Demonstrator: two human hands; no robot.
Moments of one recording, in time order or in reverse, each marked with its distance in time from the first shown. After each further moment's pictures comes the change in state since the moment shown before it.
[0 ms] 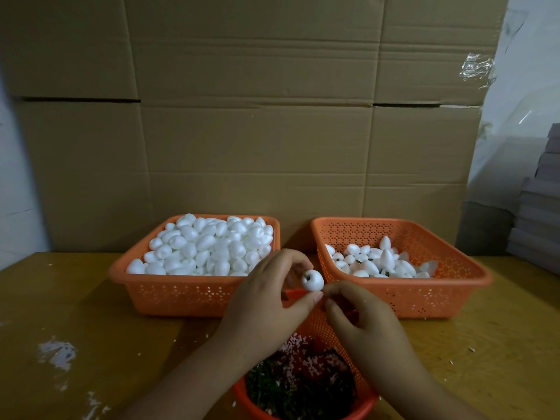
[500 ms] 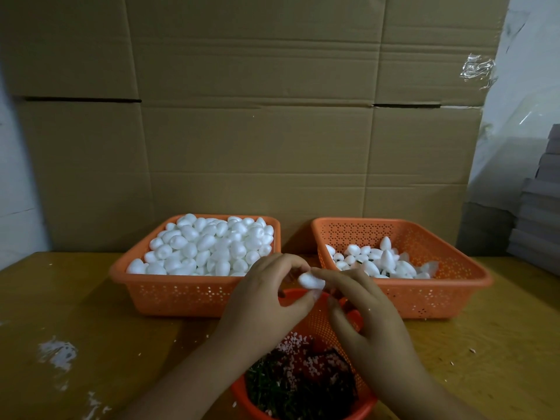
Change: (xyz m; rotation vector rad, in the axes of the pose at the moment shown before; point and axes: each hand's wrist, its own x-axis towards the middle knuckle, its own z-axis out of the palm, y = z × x) left_hand 0.001 -0.004 0.000 -0.042 -0.003 -0.021; right_hand -0.001 -0.007 -0.004 -0.056 0.073 -0.236
